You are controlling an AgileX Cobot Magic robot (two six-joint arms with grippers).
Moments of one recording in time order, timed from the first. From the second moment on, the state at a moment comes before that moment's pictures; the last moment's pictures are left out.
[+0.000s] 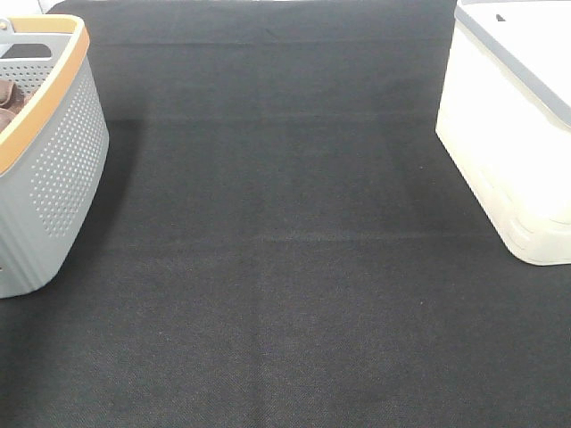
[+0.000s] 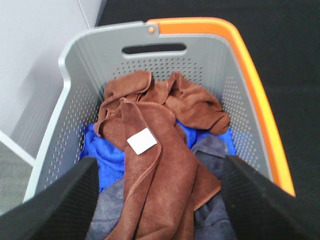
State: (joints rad) left arm -0.02 1.16 -0.94 0.32 0.43 -0.28; right arm 0.02 -0.01 -0.50 0.00 1.07 -0.01
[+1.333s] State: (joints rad) left arm 0.17 1.97 -1.78 0.08 1.00 -0.24; right arm 0.02 -0.01 -0.50 0.00 1.07 -0.01
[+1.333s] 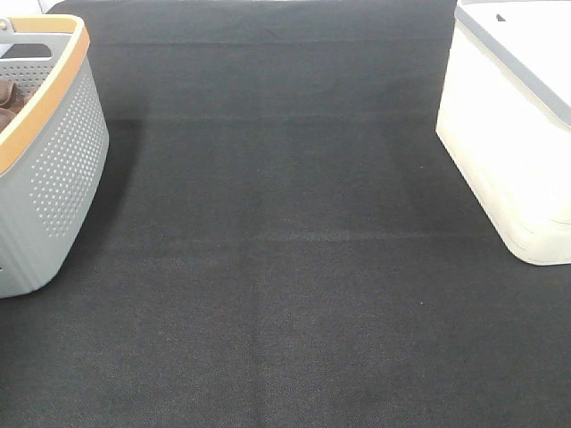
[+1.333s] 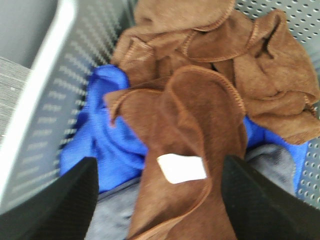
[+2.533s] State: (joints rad) left arm 0.17 2.11 -1.79 0.02 0.88 -0.18; right arm 0.02 -0.01 -0.50 0.00 1.07 -0.01
